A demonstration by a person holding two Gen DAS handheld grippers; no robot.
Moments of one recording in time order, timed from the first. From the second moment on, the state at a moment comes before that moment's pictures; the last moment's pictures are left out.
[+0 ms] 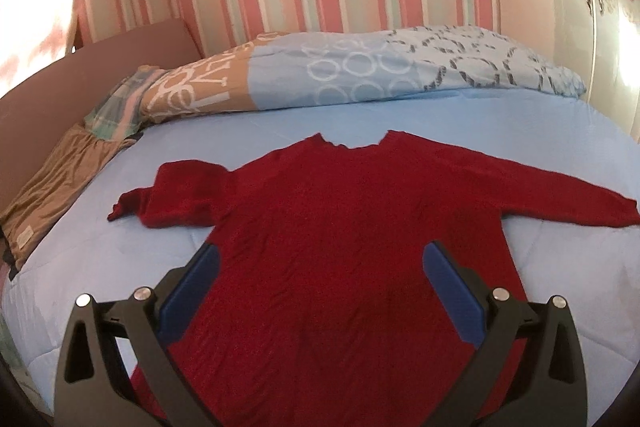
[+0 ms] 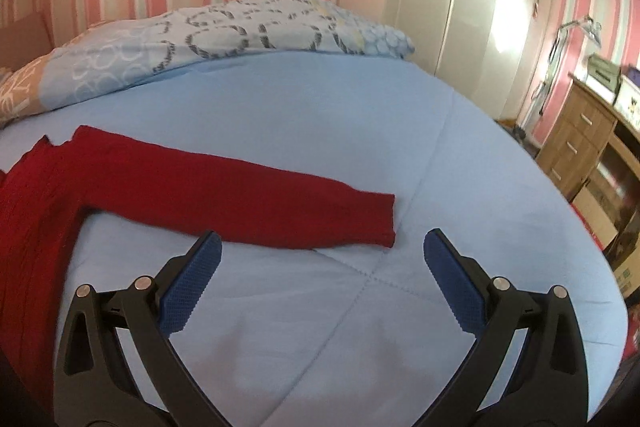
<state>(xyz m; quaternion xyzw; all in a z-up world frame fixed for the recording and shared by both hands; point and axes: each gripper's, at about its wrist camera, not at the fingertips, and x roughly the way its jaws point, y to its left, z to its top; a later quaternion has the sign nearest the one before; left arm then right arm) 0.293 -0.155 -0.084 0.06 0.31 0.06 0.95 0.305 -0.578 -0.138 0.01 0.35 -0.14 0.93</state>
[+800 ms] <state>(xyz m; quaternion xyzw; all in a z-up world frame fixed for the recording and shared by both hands) 0.322 -0.197 -0.095 0.07 0.31 0.06 0.95 0.391 -0.680 -0.211 0.14 0.47 -0.12 0.86</state>
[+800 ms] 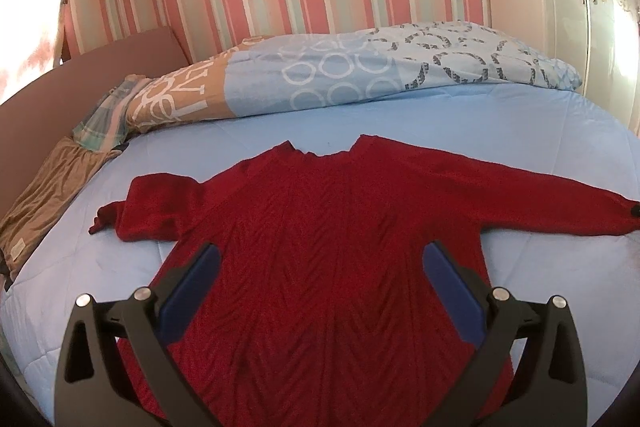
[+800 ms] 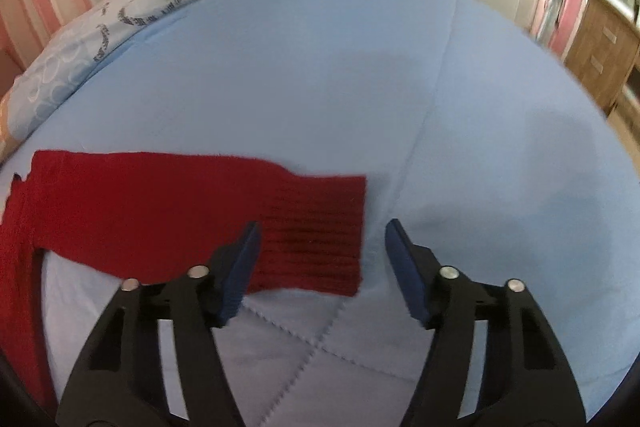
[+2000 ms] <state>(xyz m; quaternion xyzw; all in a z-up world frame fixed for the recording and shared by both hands) 0.374 -0.018 -0.095 0.05 0.32 0.11 0.94 0.535 -0.311 -0.094 0.07 0.39 0.10 0.91</state>
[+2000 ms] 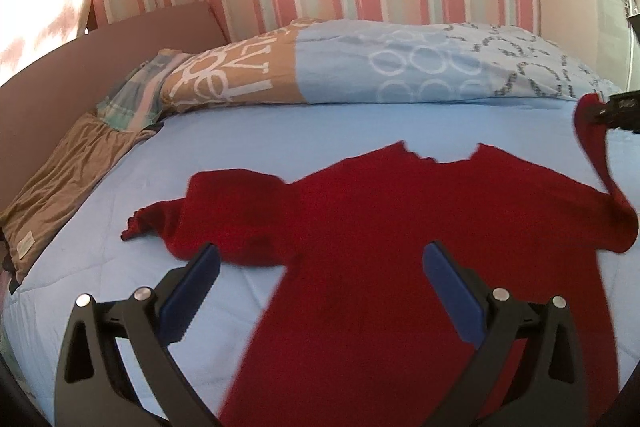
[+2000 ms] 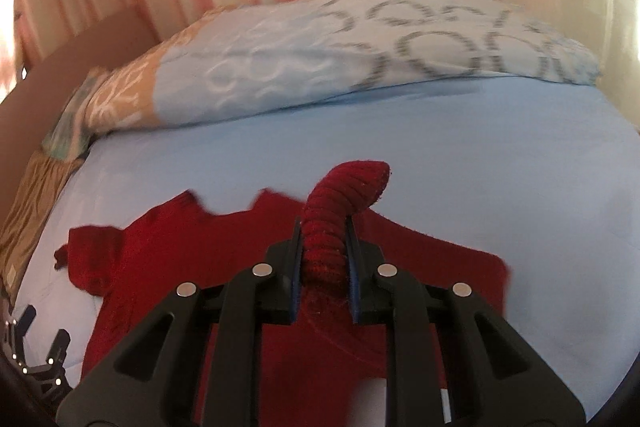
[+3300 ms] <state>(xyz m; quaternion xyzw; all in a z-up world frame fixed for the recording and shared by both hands) 0.526 0.006 -0.170 0.02 0.40 0.05 0.91 0.493 -0.237 -0.129 -0.02 0.33 0.11 0.94</state>
